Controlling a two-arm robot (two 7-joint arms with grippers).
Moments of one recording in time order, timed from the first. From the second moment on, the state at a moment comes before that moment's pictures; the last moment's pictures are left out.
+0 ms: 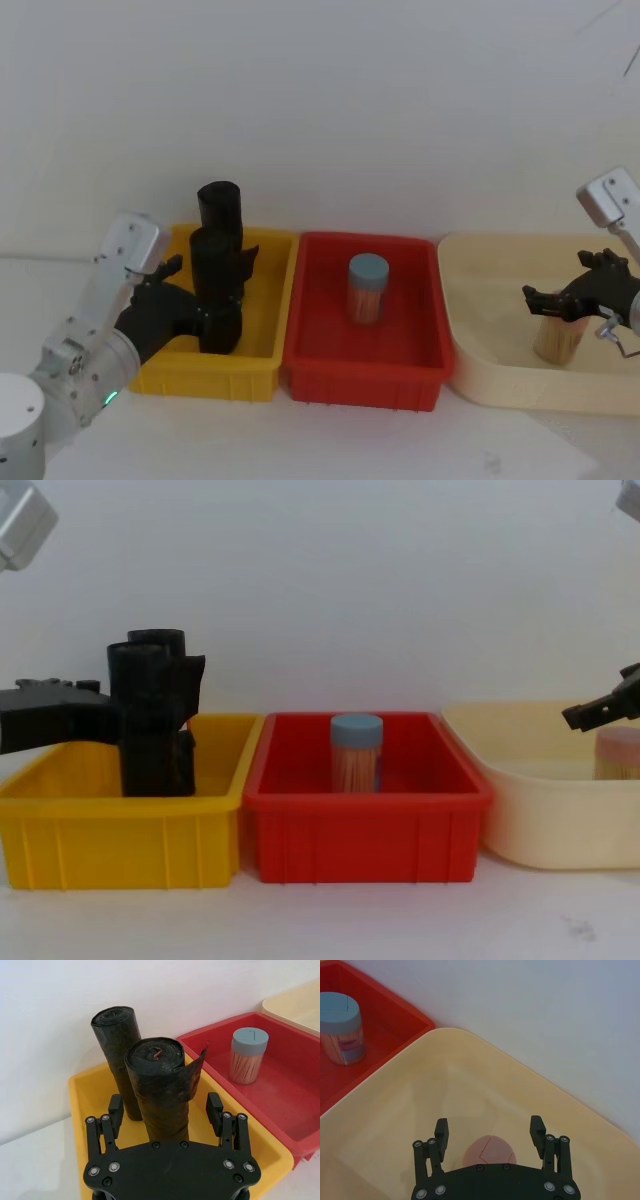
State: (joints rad) left arm -0.23 0.43 0.30 -1.67 -0.32 0.24 -0.13; right arm 0.59 0.46 -0.37 -1.40 0.03 0.54 0.43
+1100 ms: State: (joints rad) left arm -0.42 0.36 0.35 -1.41 -0.32 0.21 -0.25; right arm 0.59 0.46 -0.37 -1.40 0.03 0.54 0.43
